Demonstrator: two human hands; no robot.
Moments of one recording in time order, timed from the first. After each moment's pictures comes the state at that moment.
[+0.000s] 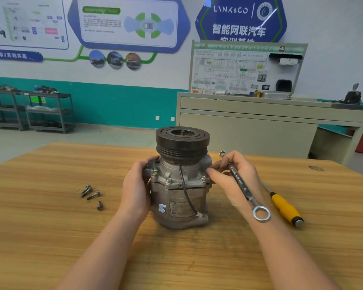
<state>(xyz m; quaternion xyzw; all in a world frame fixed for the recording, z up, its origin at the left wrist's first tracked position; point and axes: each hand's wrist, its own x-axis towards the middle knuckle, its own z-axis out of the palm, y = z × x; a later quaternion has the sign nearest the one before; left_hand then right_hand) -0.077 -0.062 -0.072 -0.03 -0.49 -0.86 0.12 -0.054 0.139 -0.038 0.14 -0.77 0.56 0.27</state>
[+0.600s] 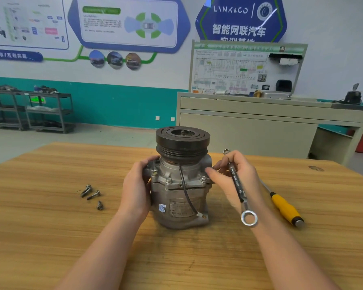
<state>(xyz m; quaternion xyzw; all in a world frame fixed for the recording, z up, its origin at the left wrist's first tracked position) -0.081 -0.062 -0.074 -0.02 -0.51 -0.85 0.13 -0.057 0.138 -0.041 0.12 -0.78 0.55 0.29</state>
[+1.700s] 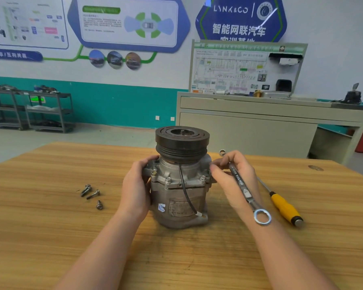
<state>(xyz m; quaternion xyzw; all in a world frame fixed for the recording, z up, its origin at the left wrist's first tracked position) -0.079 -0.061 -0.074 -0.03 -0.50 -0.85 0.13 -0.057 0.137 -0.043 0.14 -0.75 0.58 0.29</state>
